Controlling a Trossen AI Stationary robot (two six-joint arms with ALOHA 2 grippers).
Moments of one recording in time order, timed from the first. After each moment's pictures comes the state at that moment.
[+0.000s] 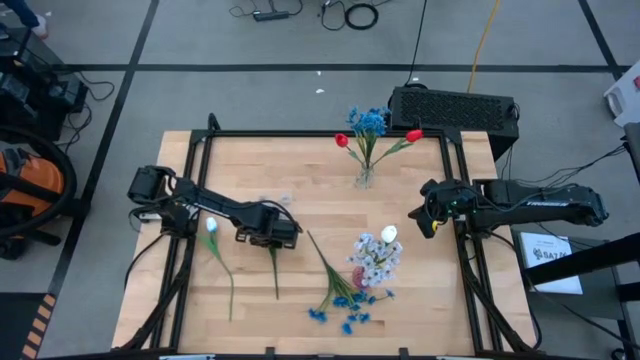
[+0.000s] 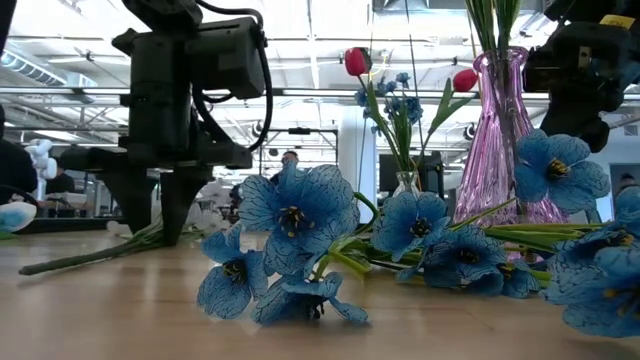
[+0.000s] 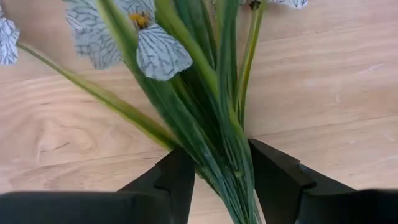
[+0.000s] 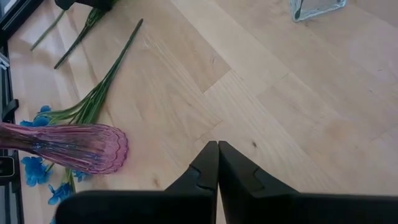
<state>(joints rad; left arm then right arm) -0.13 1.76 0.95 -0.72 0.00 -1.57 -0.06 0.56 0.49 -0.72 -0.01 0.67</state>
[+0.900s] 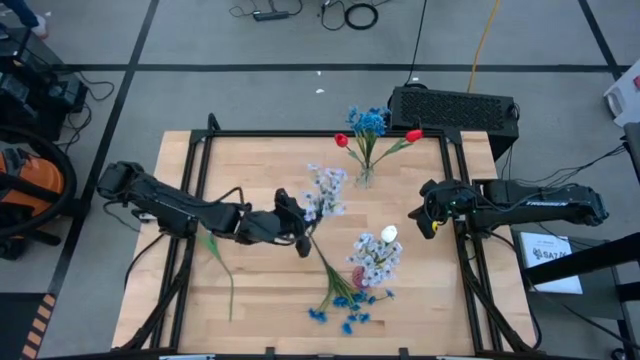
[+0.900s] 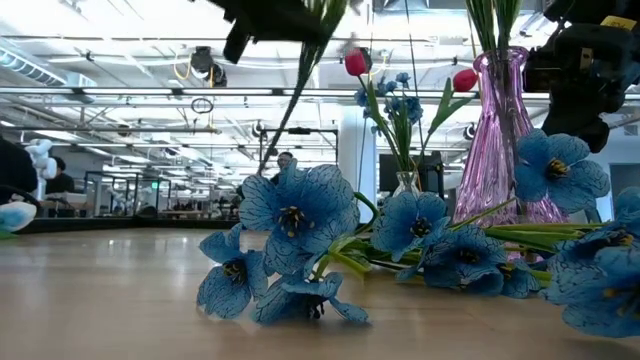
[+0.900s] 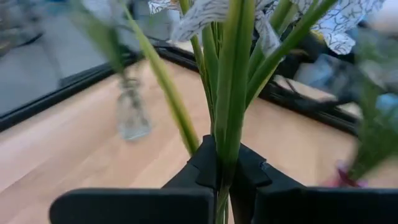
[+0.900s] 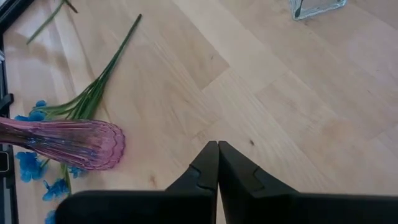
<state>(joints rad) -0.27 1.45 0.98 0.11 -0.60 -0.41 -0.06 0.56 0.49 -0.72 -0.01 0.65</state>
